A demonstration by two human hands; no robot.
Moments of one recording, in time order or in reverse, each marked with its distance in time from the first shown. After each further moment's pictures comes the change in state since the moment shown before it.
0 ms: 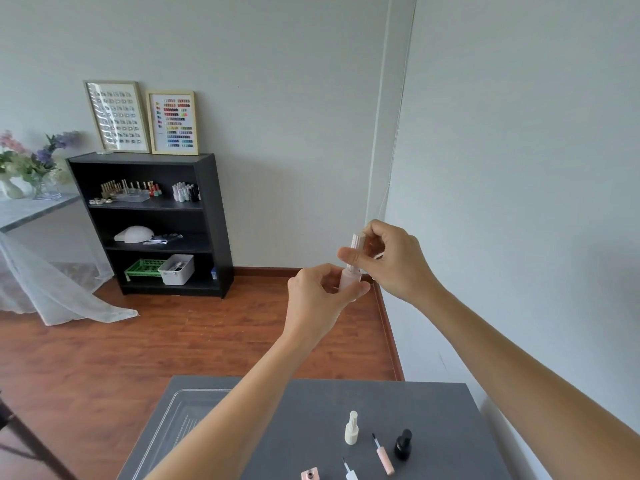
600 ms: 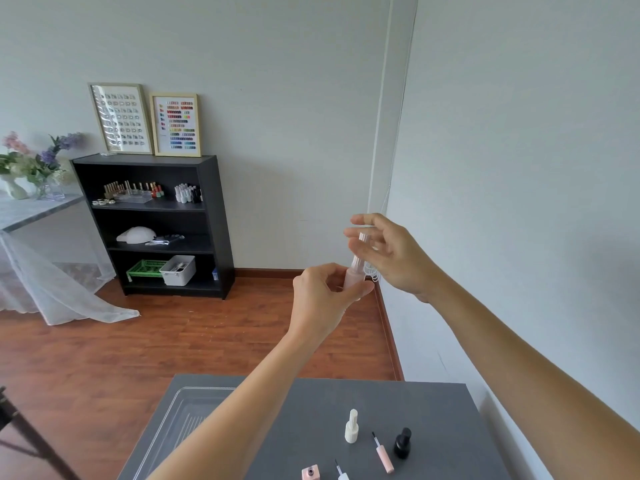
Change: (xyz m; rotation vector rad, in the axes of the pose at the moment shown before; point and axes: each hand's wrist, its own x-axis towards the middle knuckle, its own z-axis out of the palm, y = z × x) left_hand -0.005 0.006 0.002 -0.002 -0.012 -0.005; right_hand 0.003 0.000 -0.009 0.276 -0.245 0.069
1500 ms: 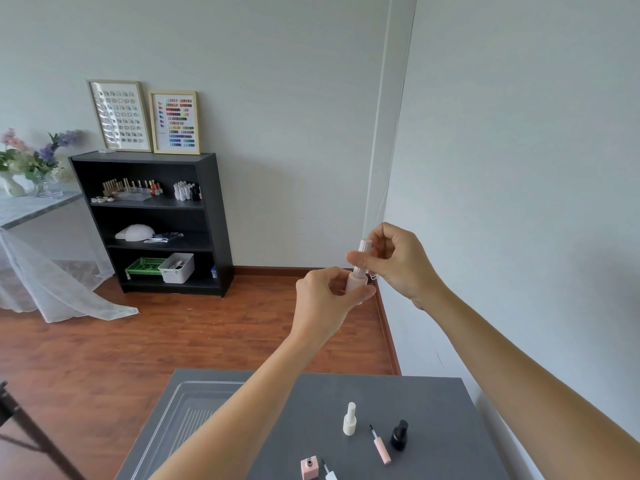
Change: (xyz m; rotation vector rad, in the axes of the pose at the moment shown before) left_hand -0.011 -0.005 0.004 0.008 -0.020 -0.004; right_hand -0.015 0.007 0.005 0.033 0.196 0.007
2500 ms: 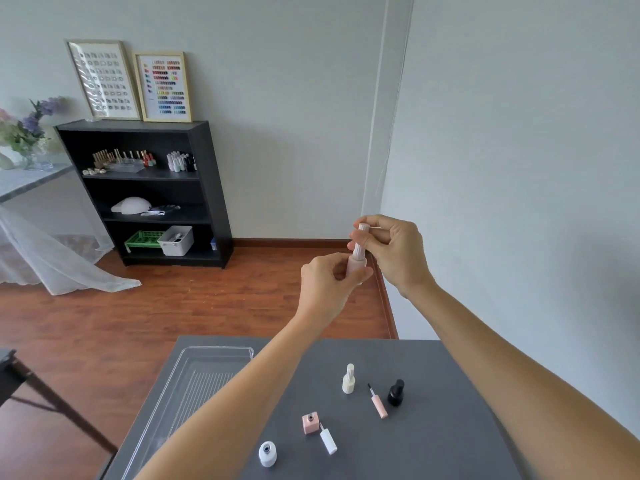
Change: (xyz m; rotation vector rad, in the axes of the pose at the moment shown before) left_hand -0.012 -0.028 0.016 -0.016 -0.068 -0.025; right_hand -0.021 0.034 0.024 0.083 0.124 0.016
